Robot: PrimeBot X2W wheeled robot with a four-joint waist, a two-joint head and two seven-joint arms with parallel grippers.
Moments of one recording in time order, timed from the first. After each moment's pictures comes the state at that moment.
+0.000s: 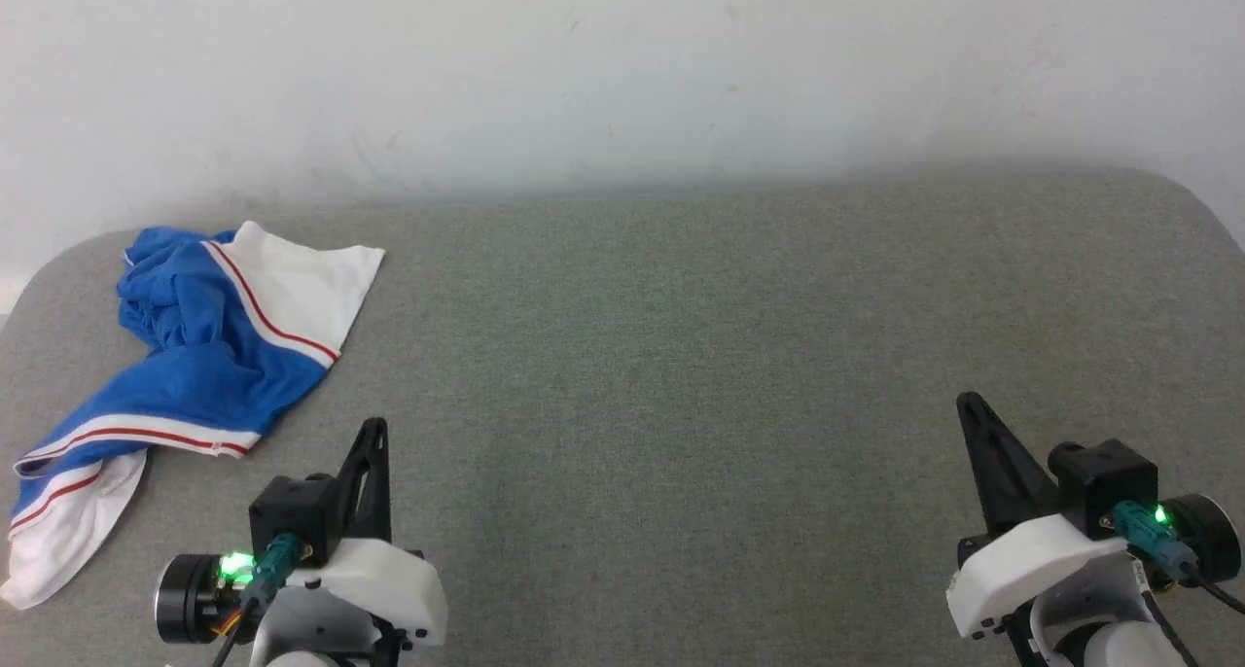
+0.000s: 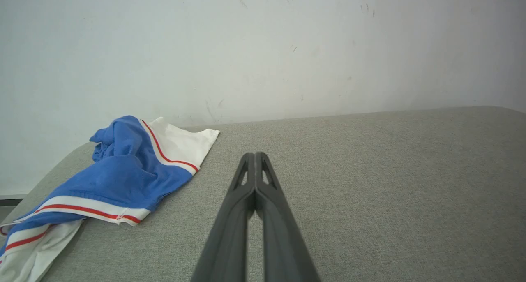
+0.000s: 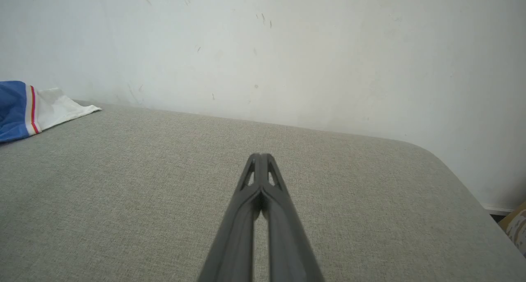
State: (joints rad) left arm 0.01 0.06 0.00 0.00 -0.01 0.01 0.00; right arm 0.01 -0.05 0.00 0.01 0.01 0.13 0.00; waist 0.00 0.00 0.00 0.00
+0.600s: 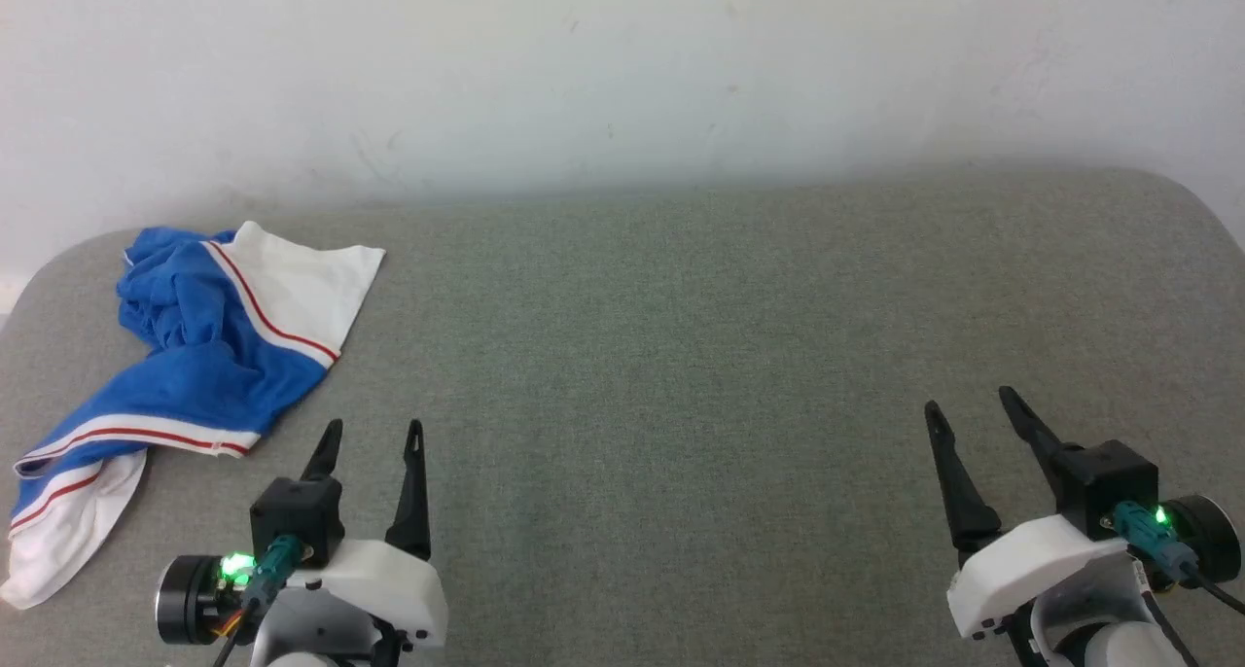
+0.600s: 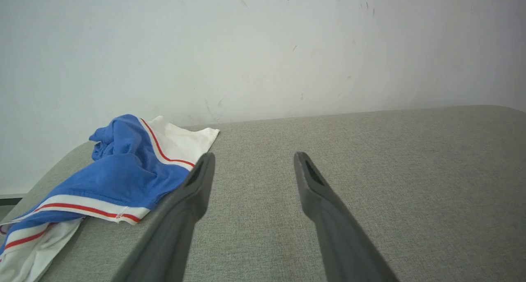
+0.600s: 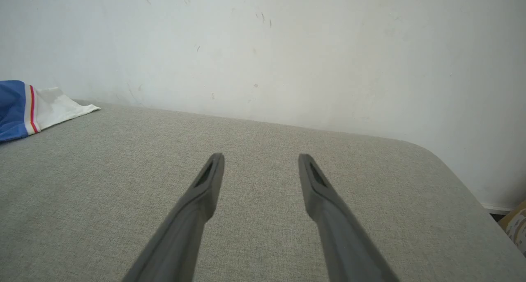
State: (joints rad) left arm 0.01 0.06 0.00 0.01 -0.01 0.01 0.00; right arm 0.01 -0.06 0.00 0.01 0.01 0.13 0.00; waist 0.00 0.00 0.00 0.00
